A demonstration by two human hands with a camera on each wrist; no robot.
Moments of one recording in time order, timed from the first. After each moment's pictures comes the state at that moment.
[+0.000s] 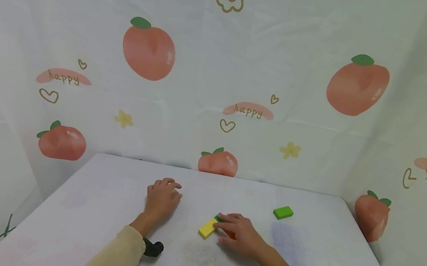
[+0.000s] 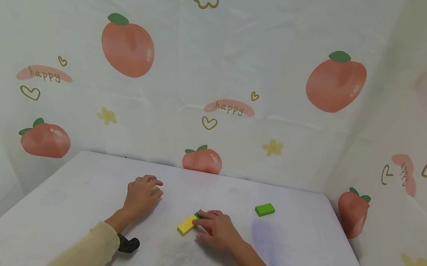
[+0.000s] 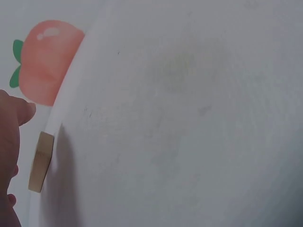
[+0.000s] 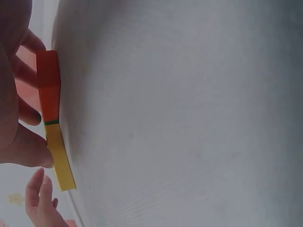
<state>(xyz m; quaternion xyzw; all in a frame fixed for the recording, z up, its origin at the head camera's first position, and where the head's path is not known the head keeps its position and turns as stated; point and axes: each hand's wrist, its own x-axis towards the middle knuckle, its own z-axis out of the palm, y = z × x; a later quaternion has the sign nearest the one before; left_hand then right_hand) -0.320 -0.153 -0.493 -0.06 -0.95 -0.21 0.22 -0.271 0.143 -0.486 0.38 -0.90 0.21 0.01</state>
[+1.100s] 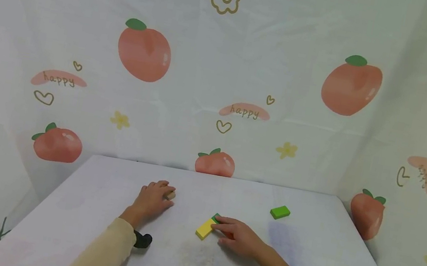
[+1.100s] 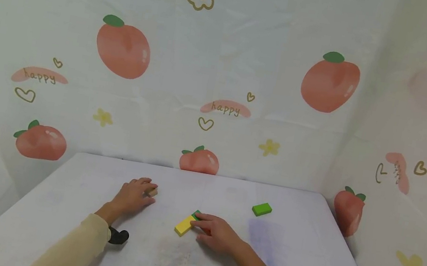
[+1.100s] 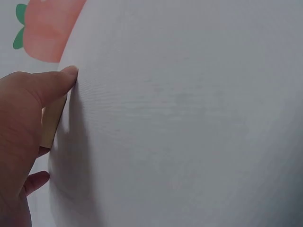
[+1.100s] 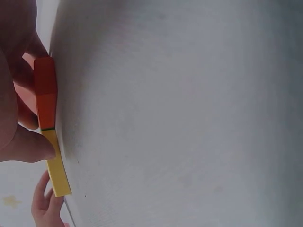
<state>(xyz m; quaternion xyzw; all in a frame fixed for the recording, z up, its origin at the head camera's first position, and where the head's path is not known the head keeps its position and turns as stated) -0.328 -0.186 -0.484 -0.14 -0.98 -0.14 0.09 -0.271 0.146 -0.486 0.36 -0.90 0.26 -0.06</state>
